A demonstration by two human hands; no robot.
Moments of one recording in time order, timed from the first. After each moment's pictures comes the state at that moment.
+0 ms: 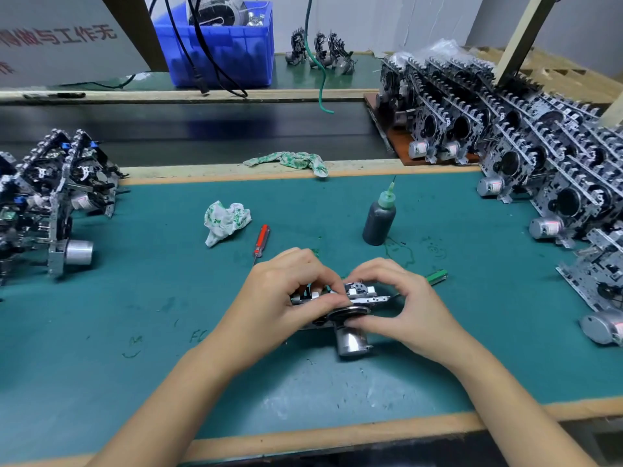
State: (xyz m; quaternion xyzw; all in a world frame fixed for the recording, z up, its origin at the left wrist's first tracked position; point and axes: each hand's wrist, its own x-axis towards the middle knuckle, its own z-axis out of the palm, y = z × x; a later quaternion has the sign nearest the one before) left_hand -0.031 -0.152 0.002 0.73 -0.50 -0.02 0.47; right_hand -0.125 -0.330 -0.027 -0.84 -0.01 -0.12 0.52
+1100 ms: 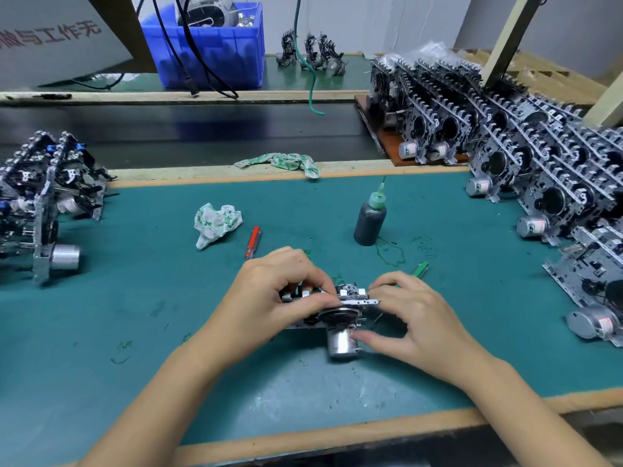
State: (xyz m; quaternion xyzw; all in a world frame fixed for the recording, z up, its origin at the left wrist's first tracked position) left_hand -0.025 -0.152 0.002 0.71 -0.52 -0.04 0.47; right_hand -0.146 -0.344 -0.033 -0.96 -0.05 -0.18 0.21
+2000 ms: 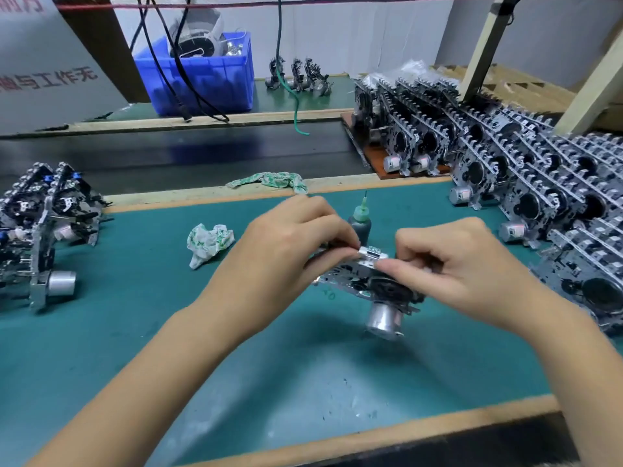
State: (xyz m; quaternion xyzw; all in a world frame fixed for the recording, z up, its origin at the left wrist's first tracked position) left_hand -0.026 -0.180 0.065 0.74 -0.58 0.16 0.30; right_hand -0.143 -0.361 0.067 -0.95 -0.09 -0.21 0.22
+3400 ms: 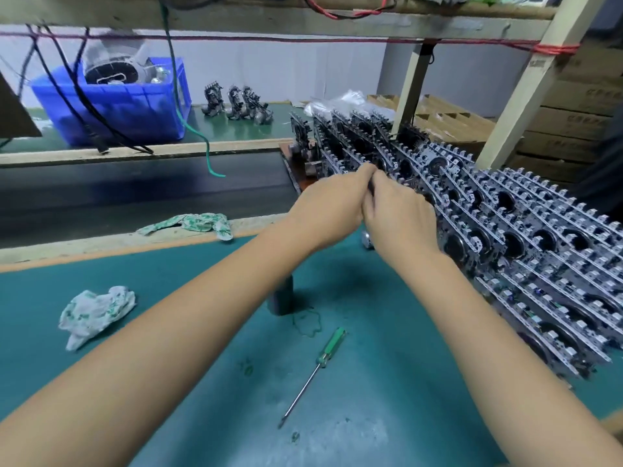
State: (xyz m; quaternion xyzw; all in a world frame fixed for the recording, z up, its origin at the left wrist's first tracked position) left_hand 0.022 -0.406 0.076 0.79 -0.57 0.08 0.20; right_hand -0.062 -0.486 0.055 -0.92 0.28 -0.29 0.01
